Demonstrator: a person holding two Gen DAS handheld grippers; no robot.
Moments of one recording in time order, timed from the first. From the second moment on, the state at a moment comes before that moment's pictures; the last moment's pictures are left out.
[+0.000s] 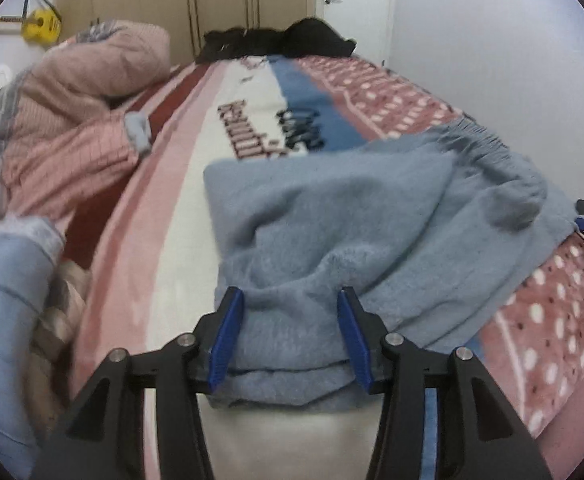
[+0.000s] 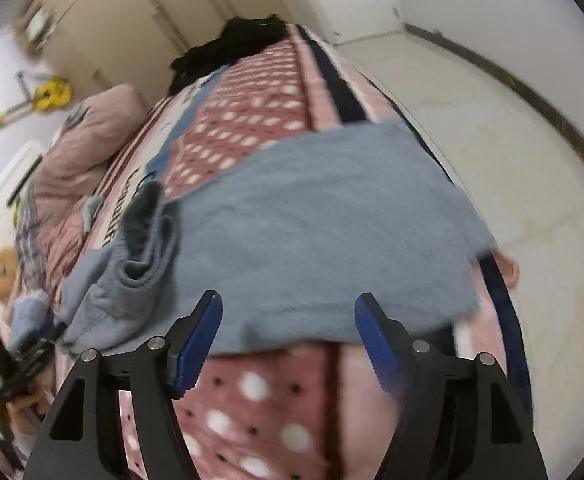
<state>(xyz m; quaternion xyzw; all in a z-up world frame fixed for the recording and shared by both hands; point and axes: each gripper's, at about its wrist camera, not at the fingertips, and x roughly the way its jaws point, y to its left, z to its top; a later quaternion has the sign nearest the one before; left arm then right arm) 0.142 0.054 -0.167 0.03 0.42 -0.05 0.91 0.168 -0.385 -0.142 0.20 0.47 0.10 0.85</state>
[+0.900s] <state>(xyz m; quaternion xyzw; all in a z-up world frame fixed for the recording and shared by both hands) 0.086 0.085 -0.144 -0.01 0.40 -0.04 0.92 0.218 -0.395 -0.170 0.34 0.38 0.03 0.86</state>
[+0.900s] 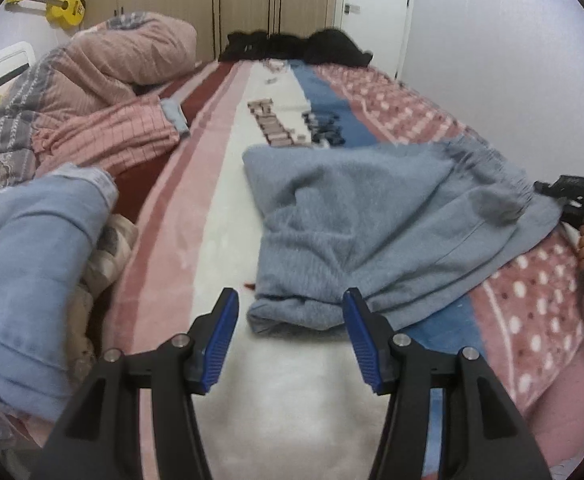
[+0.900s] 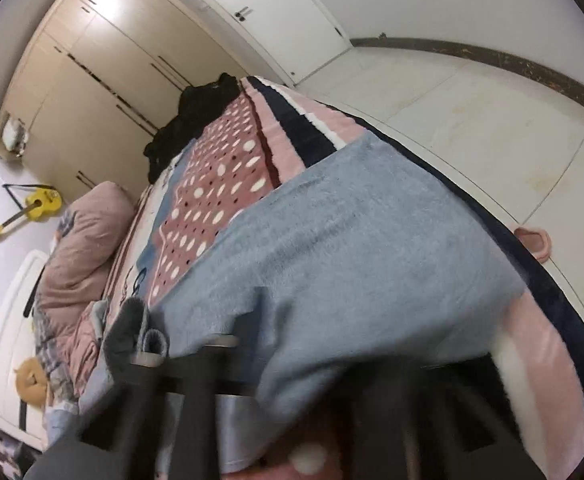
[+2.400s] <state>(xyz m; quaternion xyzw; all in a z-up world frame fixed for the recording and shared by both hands) 0.124 0.108 -0.109 -0.09 0.35 -0.13 0.92 0.141 -0.091 -0.095 -0.06 0.36 0.44 0.82</state>
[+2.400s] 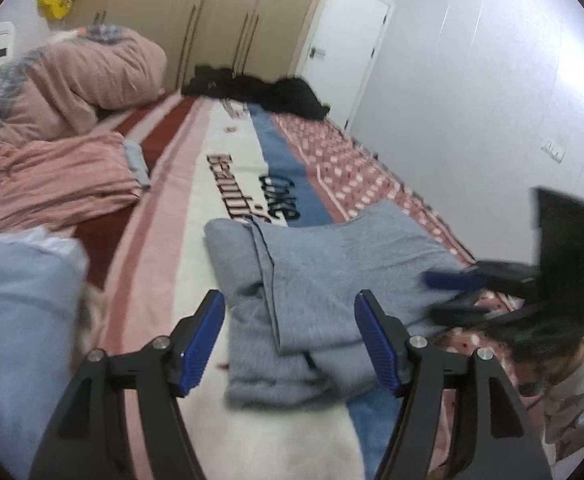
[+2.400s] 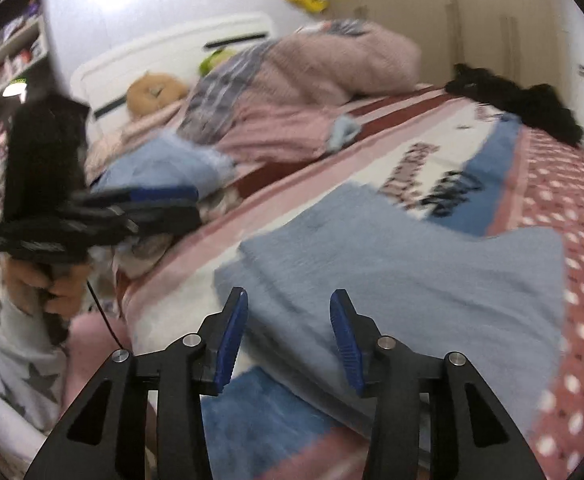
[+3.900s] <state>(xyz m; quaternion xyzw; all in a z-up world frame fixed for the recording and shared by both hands) 0.201 0.126 -0.139 -0.16 0.46 -0.16 0.86 0.231 -0.226 -0.129 0.14 0.45 0.31 0.83</state>
